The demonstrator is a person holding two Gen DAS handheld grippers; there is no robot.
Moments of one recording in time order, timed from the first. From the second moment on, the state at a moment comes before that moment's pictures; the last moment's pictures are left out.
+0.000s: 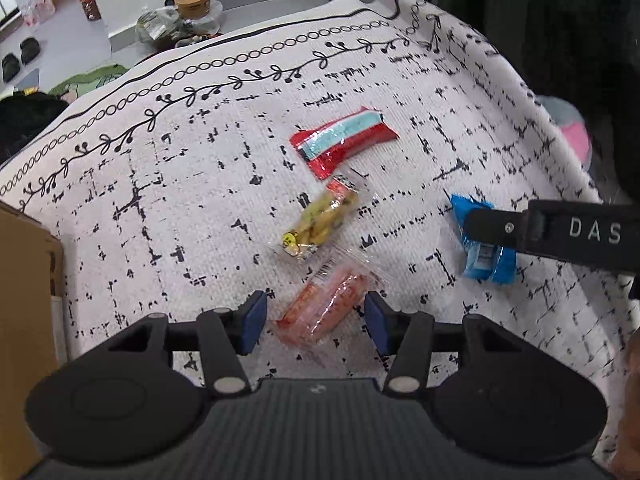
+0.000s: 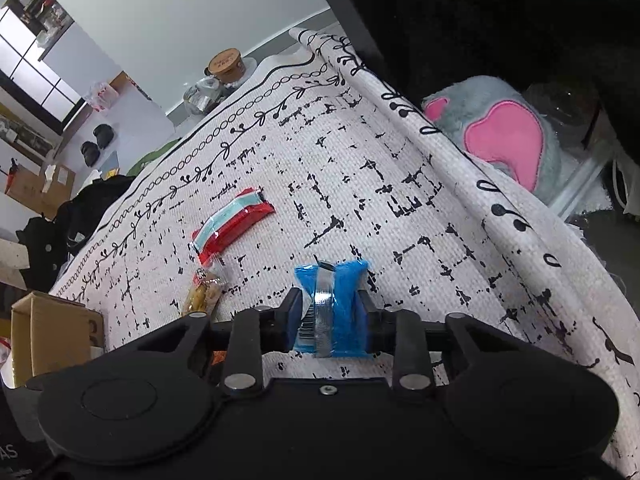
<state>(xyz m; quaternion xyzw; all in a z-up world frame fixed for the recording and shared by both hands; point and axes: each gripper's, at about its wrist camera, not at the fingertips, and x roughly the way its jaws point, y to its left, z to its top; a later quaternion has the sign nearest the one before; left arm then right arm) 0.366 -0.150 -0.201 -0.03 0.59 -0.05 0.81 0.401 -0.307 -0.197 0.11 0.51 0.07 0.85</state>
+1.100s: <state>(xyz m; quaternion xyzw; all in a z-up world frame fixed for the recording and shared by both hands) 0.328 -0.105 -0.139 -0.08 0.57 0.00 0.82 0.342 -0.315 -0.163 0.16 0.46 0.07 0.87</state>
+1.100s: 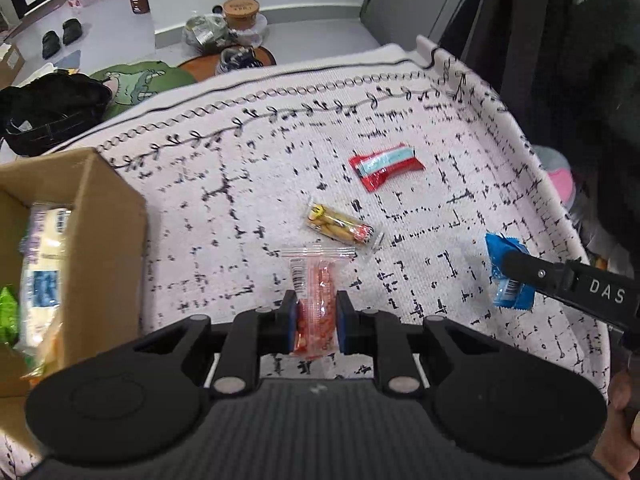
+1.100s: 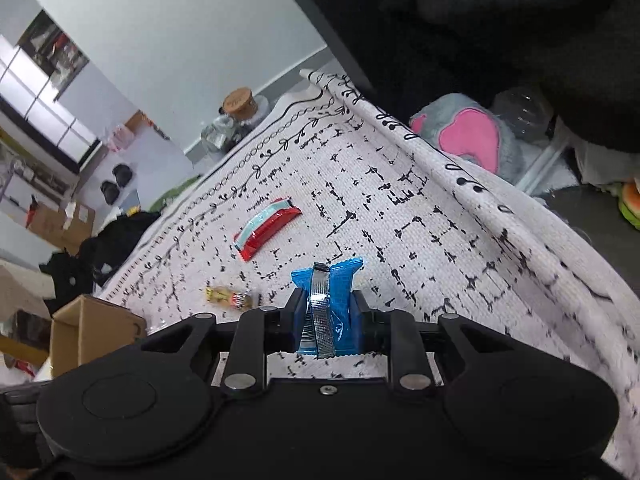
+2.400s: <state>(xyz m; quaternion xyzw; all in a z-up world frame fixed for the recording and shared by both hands) 0.237 0.007 -0.063 -0.15 0.49 0.00 0.86 0.237 -0.200 -0.111 0.16 0.39 0.07 0.91</state>
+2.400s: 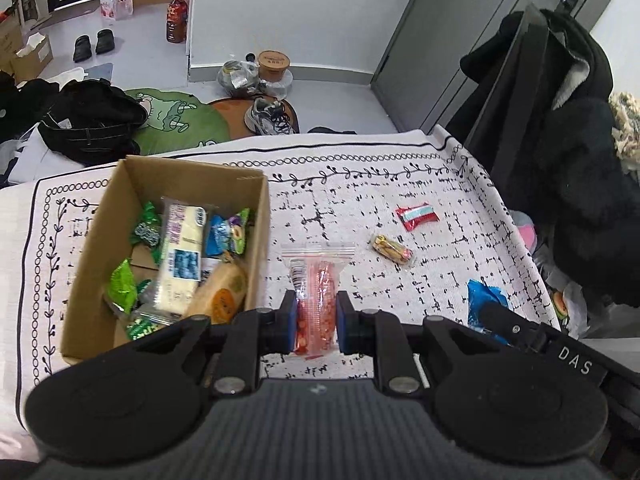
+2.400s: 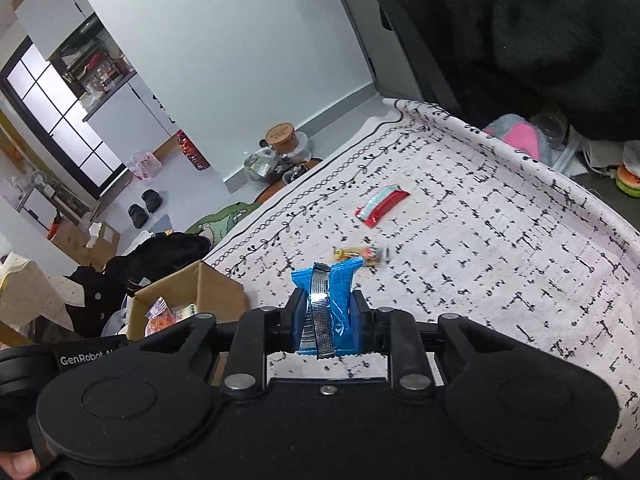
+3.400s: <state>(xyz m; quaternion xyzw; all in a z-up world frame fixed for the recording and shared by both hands) 0.254 0.119 -0.085 -0.21 0.49 0.05 0.85 0.262 -0.097 -0.121 0.12 0.41 0.11 0.90</state>
